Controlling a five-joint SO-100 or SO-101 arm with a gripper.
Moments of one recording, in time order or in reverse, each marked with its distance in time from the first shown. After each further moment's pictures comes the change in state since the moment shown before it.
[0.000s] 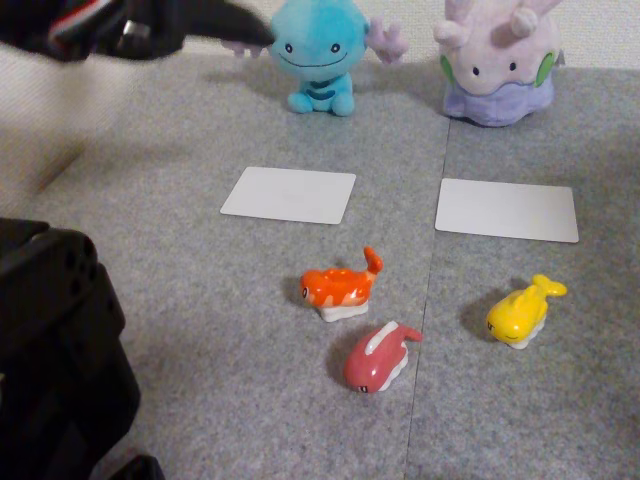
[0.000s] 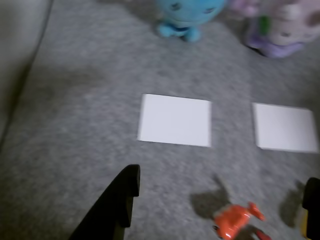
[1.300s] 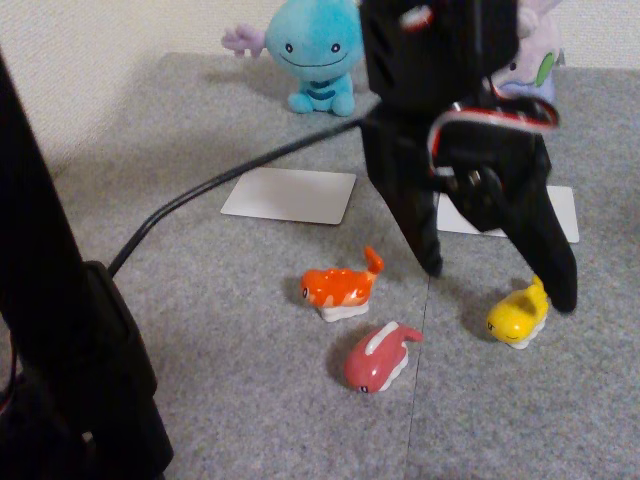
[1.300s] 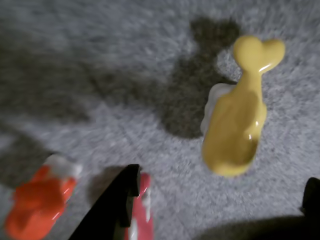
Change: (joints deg) arm 45.1 -76.0 -32.3 1.9 -16.9
